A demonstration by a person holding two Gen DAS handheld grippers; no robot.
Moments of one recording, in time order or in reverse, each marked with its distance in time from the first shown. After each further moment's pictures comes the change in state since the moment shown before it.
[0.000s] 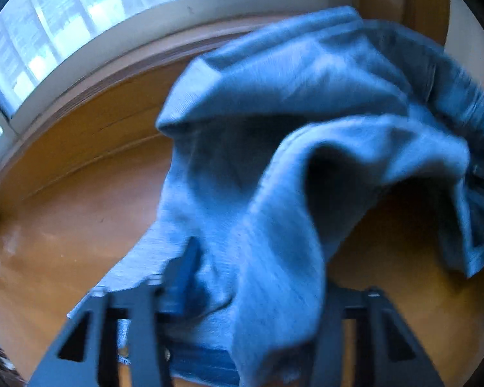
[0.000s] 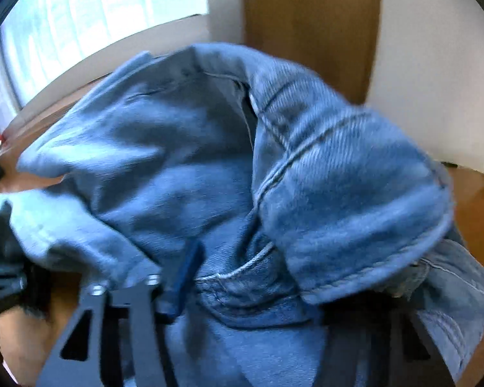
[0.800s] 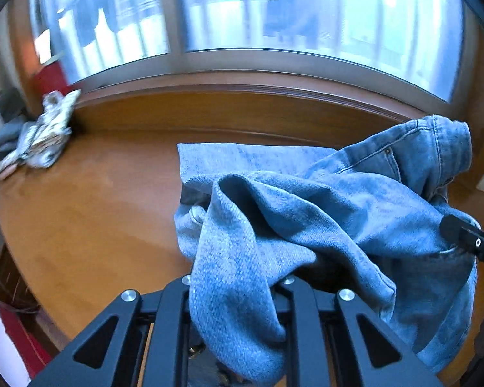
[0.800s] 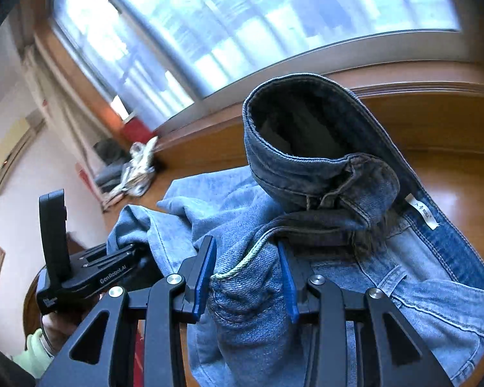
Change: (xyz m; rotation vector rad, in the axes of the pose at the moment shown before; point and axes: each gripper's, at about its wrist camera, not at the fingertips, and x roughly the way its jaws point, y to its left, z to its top) left arm -0.115 0.217 -0.097 -0.363 -0.121 0.203; right arm -0.059 0.224 -0.008 -0.042 0.003 0.692
